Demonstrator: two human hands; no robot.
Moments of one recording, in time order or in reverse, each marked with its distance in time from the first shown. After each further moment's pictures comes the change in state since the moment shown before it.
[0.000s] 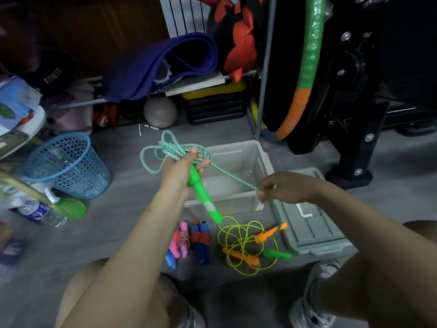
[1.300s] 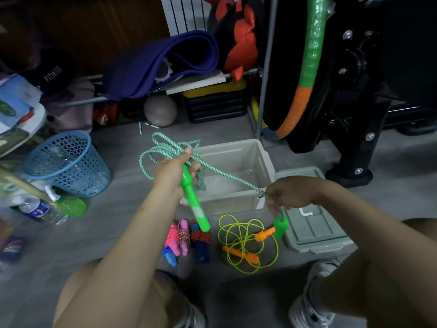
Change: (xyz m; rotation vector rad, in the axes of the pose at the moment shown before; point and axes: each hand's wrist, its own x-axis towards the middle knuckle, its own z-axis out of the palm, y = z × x) left_hand -0.004 0.009 -0.012 0.039 0.084 -0.073; right_hand -0.006 -0.003 -0.002 -0.131 -0.229 0.109
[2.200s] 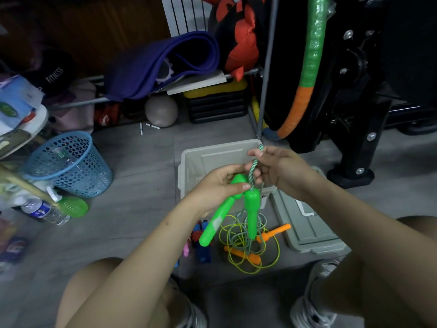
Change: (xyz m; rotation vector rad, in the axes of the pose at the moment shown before) left_hand -0.035 -0.043 0.024 0.433 -0.761 0.153; right_hand 0.009 -0.032 -0.002 1.453 0.453 -0.322
